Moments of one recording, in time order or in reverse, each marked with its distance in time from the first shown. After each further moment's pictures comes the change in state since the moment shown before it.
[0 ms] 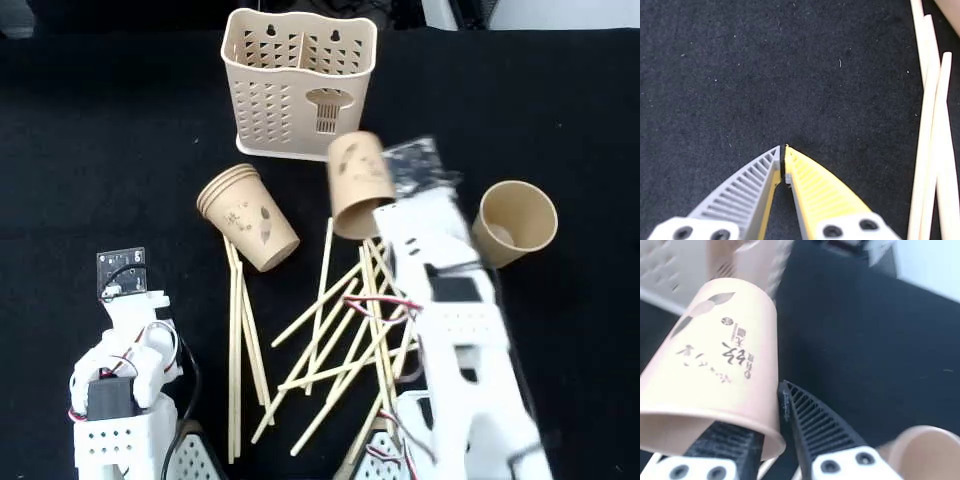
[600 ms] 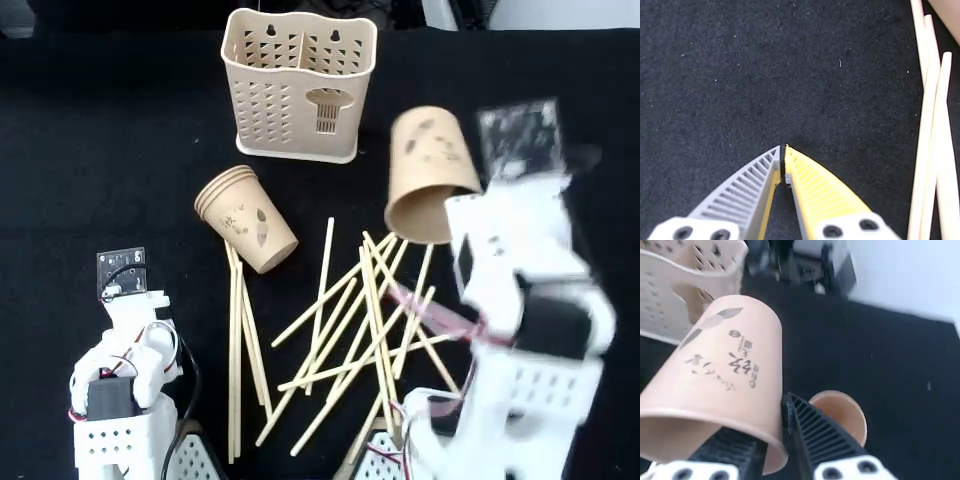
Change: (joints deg) left arm 0.0 0.0 0.0 0.0 0.0; right arm 10.5 -1.4 -47.6 57.4 0.0
